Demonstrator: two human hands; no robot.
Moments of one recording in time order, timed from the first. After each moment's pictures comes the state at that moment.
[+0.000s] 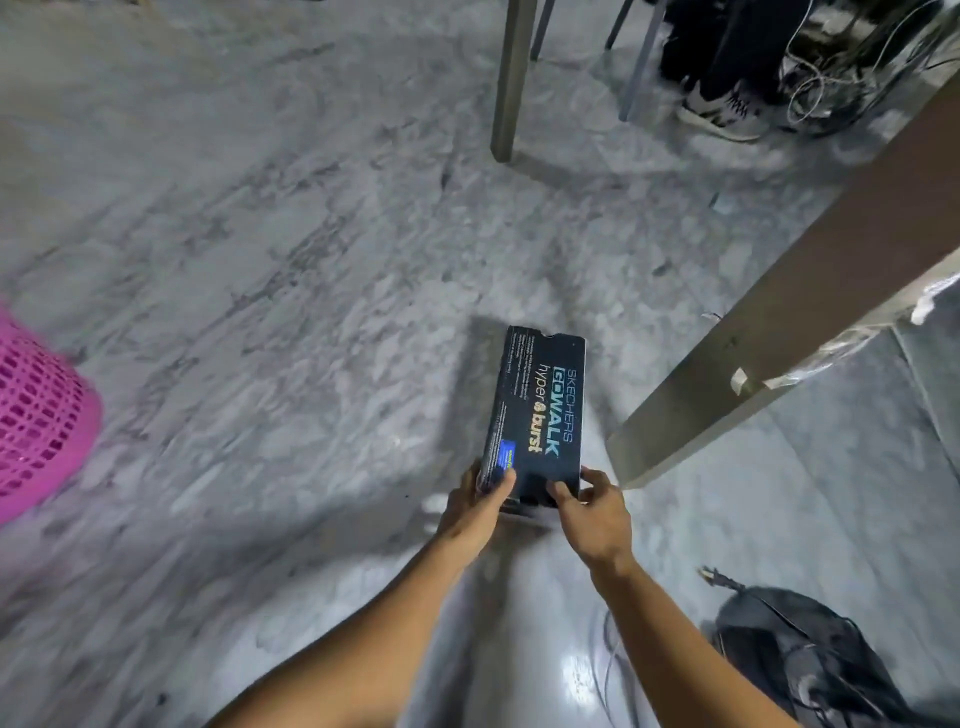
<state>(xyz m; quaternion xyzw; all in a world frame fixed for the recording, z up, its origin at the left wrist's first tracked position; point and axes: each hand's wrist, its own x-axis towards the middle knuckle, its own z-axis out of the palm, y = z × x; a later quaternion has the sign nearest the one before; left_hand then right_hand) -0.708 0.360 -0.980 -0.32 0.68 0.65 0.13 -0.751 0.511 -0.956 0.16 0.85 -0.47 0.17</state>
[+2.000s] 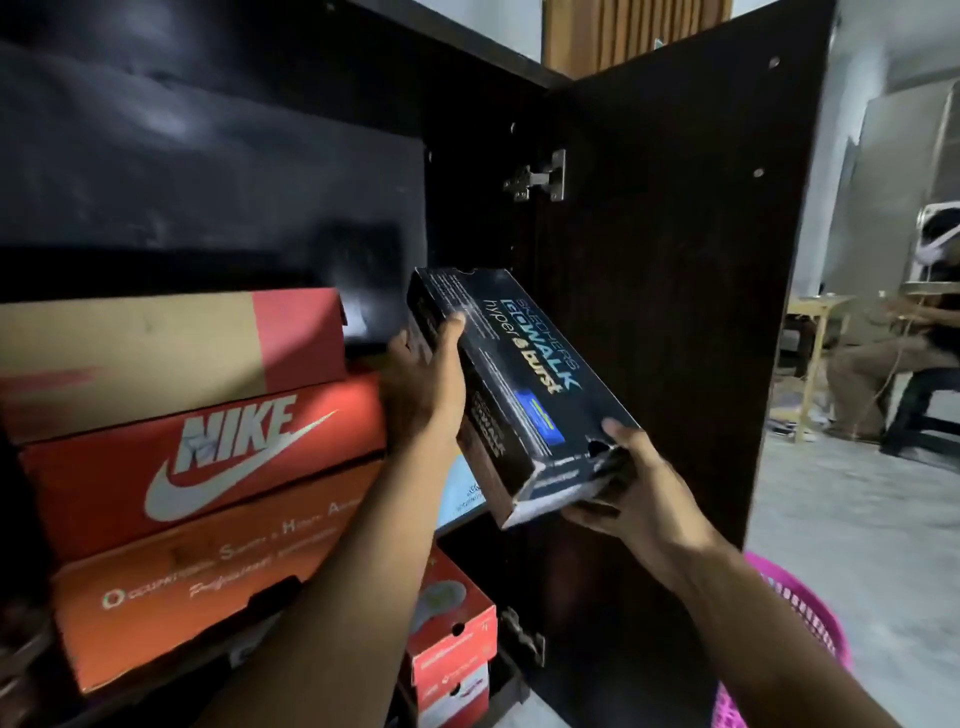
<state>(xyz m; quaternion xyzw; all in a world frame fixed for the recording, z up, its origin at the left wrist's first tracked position) -0.101 -0.109 -0.371 -0.41 0.41 0.35 -0.73 -0.285 -0.020 -0.455 -0.42 0.41 -0.64 0.50</state>
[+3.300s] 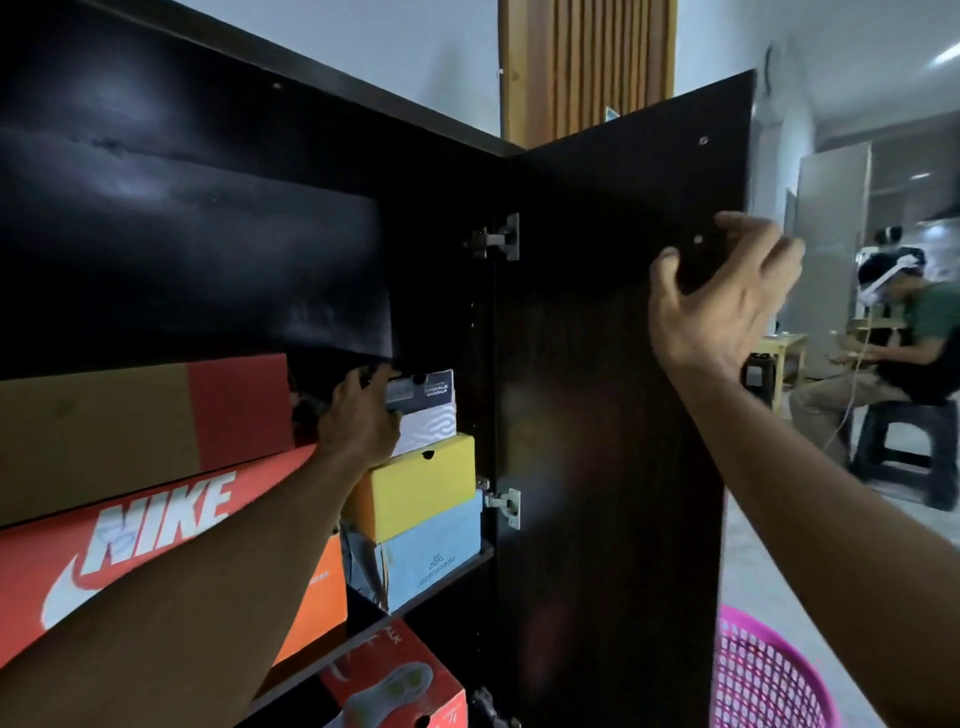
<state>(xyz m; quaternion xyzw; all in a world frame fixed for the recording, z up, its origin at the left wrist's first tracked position) -0.050 -0.222 -0.365 -0.59 0.71 -0.08 -0.37 -0.351 -0.063 -0.269 -0.38 0.49 -0.72 -0.29</state>
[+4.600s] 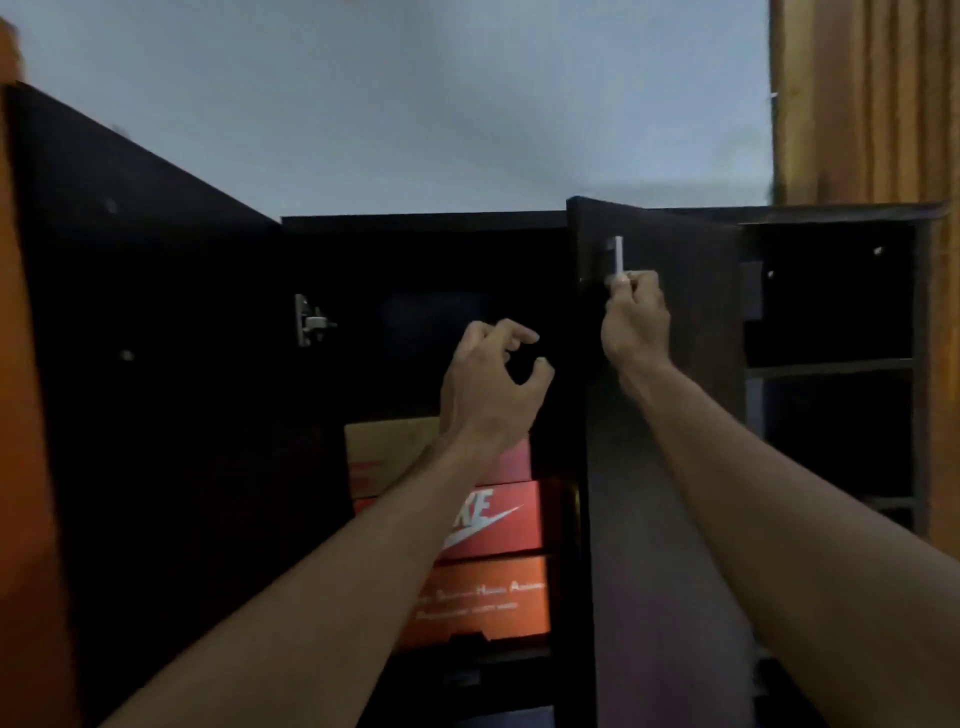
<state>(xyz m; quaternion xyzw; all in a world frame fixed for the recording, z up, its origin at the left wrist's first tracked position) -0.052 0.002 -0.233 -0.53 0.60 -0.22 -0.56 -0.187 -0.096 -0.177 -0.60 0.29 -0.70 0.25</state>
